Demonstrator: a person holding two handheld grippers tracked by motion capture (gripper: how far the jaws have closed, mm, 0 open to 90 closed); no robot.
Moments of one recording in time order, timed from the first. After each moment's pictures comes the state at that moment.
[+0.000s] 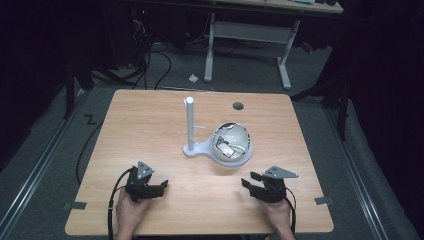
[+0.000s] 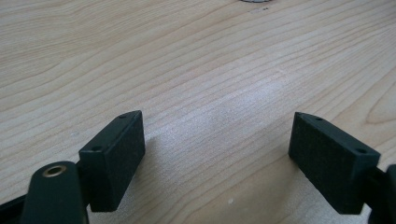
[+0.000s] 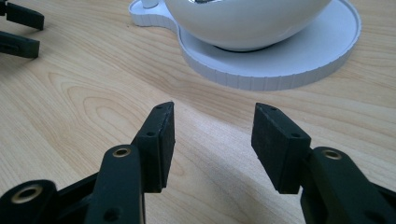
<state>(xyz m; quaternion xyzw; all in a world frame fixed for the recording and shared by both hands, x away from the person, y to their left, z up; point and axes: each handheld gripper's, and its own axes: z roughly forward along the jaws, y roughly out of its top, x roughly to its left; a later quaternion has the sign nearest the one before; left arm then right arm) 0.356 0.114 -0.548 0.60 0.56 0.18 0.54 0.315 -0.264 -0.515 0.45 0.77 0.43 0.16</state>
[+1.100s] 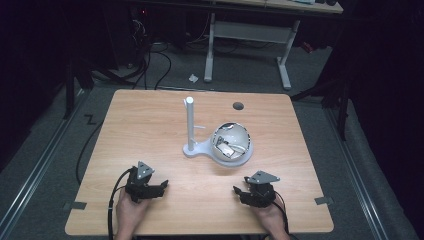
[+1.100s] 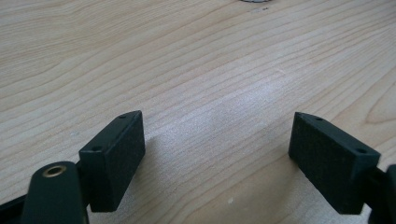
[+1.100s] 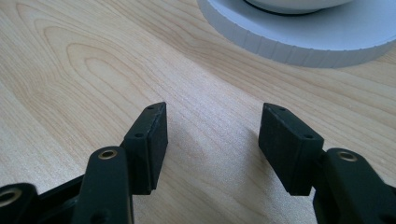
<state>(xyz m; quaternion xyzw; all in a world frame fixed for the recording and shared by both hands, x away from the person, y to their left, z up) 0.356 0.114 -0.548 0.60 0.56 0.18 0.54 0.313 -0.235 -0.531 0.42 0.82 0.35 0.19</state>
